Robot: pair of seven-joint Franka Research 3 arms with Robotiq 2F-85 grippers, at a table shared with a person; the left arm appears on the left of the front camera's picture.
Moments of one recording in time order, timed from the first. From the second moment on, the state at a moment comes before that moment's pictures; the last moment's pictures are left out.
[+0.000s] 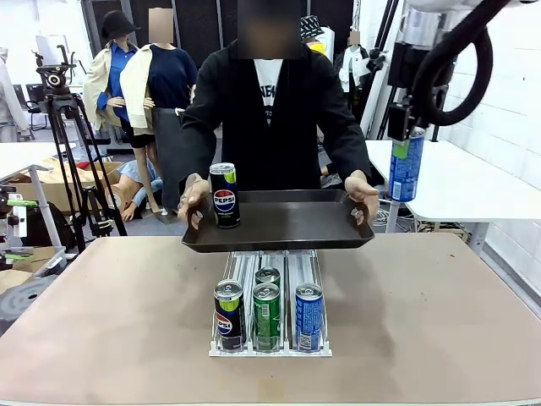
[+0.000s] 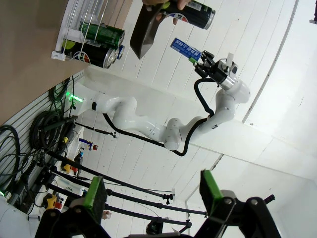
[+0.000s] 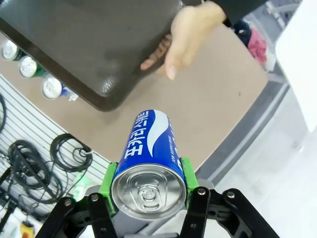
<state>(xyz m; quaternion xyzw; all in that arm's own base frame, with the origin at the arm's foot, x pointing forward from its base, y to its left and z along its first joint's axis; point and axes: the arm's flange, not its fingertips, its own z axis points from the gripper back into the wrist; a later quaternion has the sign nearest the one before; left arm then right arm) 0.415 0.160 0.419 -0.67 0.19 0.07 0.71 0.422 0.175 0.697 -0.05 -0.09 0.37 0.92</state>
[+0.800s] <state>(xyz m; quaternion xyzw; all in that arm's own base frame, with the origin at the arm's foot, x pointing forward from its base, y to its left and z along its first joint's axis) 0.415 0.160 0.419 -0.67 0.19 0.07 0.71 0.441 0.273 0.706 -0.06 -0.10 0.45 0.88</state>
